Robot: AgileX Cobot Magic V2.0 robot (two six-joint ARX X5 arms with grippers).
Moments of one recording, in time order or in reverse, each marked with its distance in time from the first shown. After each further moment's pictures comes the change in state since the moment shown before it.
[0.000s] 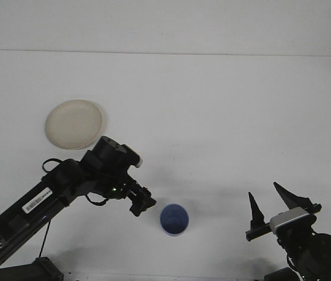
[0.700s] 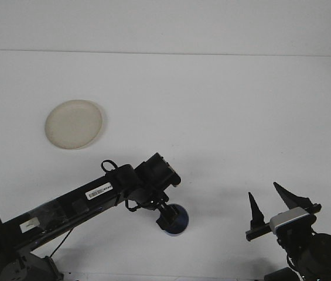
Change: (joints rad) left arm -0.217 0.282 0.029 0.084 -0.167 0.028; right arm 0.000 0.000 0.000 0.000 0.000 0.000
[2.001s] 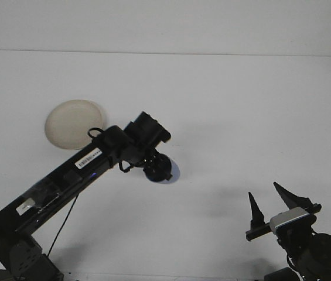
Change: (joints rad) left arm 0.214 0.106 0.356 -0.161 -0.153 0.077; right arm 0.000 0.000 0.000 0.000 0.000 0.000
